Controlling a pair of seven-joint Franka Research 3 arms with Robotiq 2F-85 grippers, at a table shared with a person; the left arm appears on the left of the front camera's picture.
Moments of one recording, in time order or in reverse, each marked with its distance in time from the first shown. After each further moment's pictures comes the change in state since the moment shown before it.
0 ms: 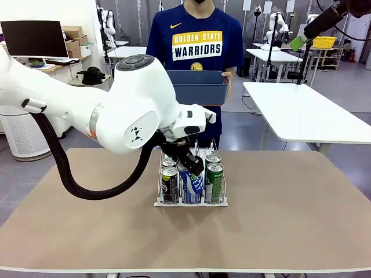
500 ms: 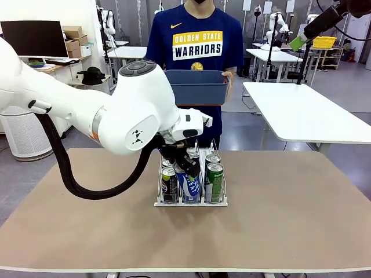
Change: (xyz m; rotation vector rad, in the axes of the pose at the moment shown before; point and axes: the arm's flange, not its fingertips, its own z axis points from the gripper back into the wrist) left arm -0.001 0.013 -0.017 0.009 0.028 0.037; right arm 0.000 0.000 0.000 0.000 0.000 0.000
